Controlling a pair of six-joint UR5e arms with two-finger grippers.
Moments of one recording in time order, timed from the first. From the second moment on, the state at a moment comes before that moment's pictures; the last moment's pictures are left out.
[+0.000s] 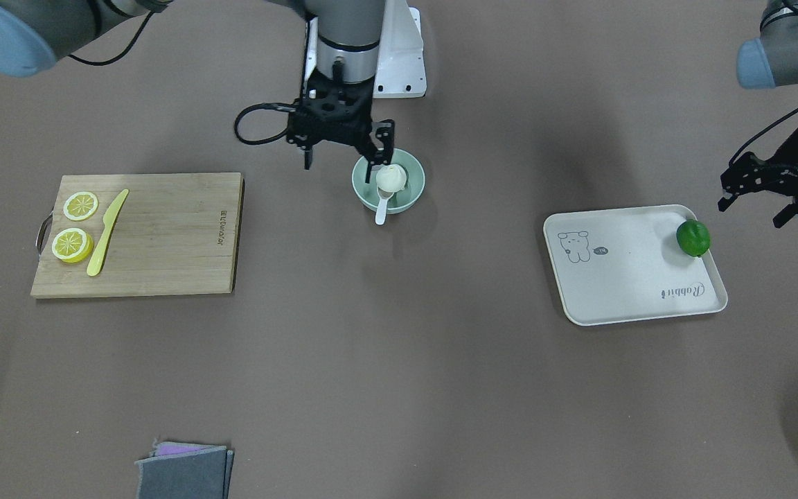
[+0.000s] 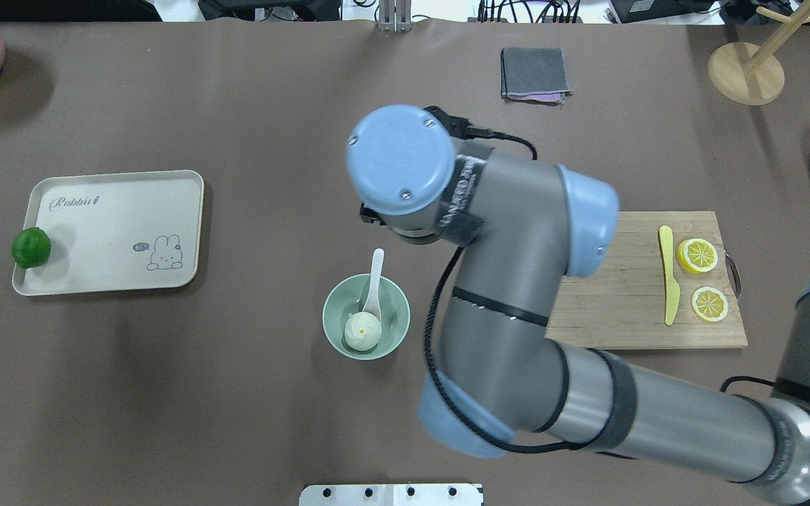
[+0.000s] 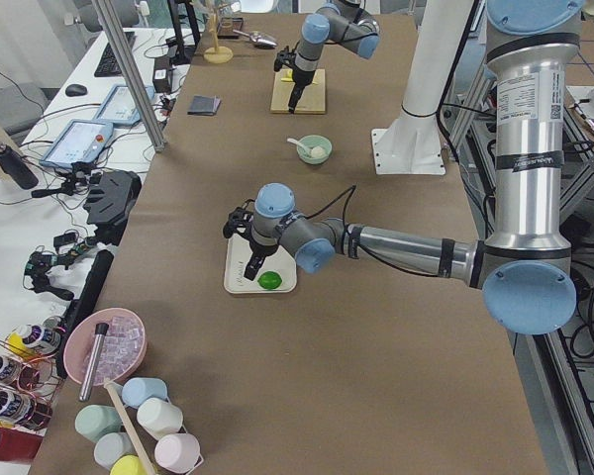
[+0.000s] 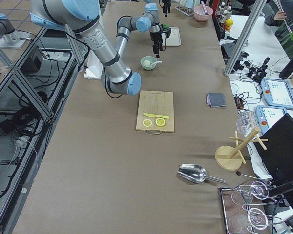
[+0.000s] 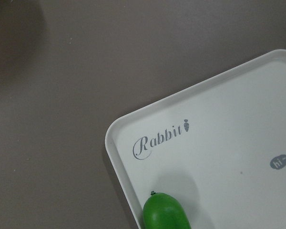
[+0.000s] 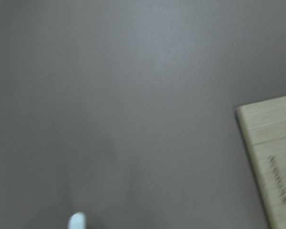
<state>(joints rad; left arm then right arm) -1.16 -1.50 -1.73 -2.18 -2.21 -0.39 0.54 -0.77 1.86 -1.98 1.67 1.34</state>
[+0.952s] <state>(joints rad) -1.17 -1.43 -1.72 -2.18 -2.22 -0.38 1.06 -1.26 2.08 -1.97 2.04 0.50</state>
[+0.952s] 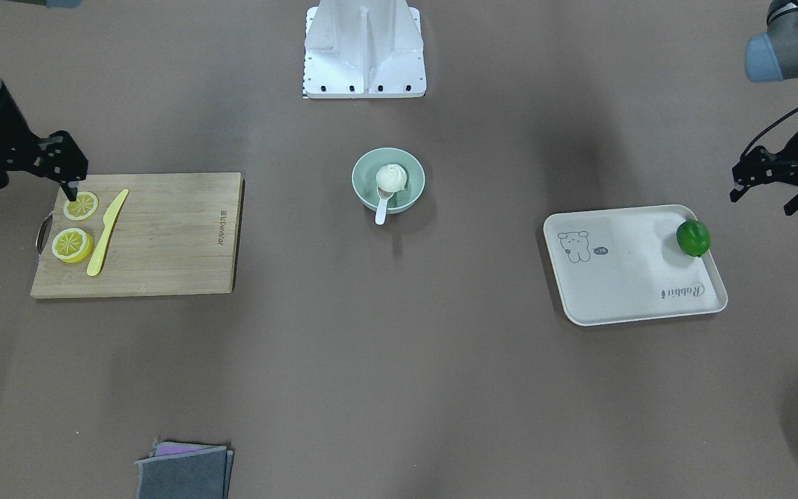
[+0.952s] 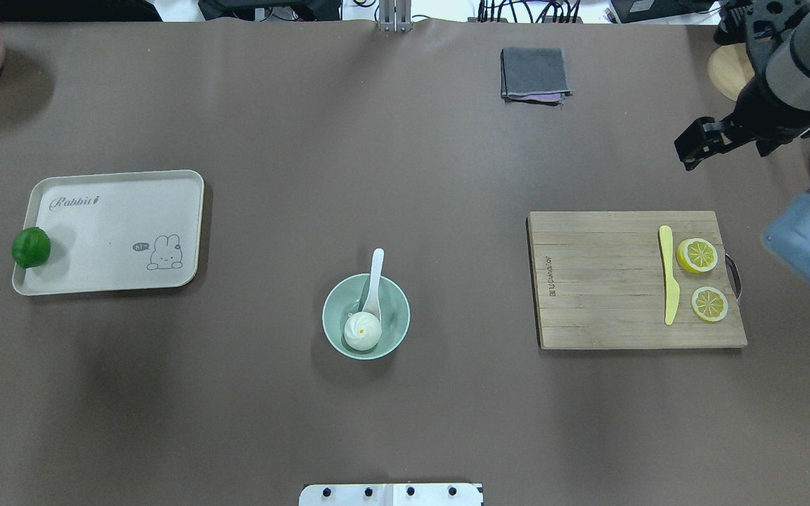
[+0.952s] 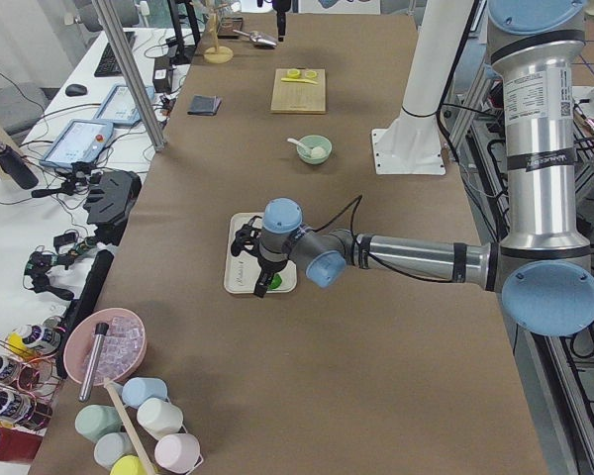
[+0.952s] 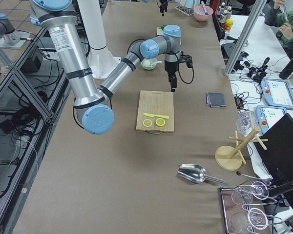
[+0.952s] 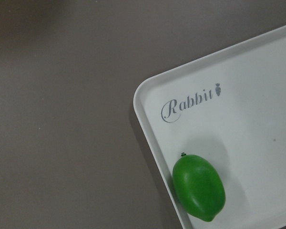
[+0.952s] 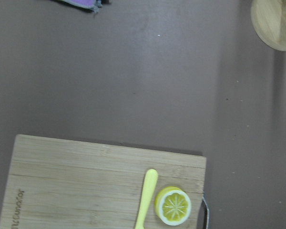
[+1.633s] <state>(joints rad) -1.17 -1.41 -1.61 -2.21 -2.23 -0.39 1.27 -1.45 2.02 -1.97 2.19 0.12</state>
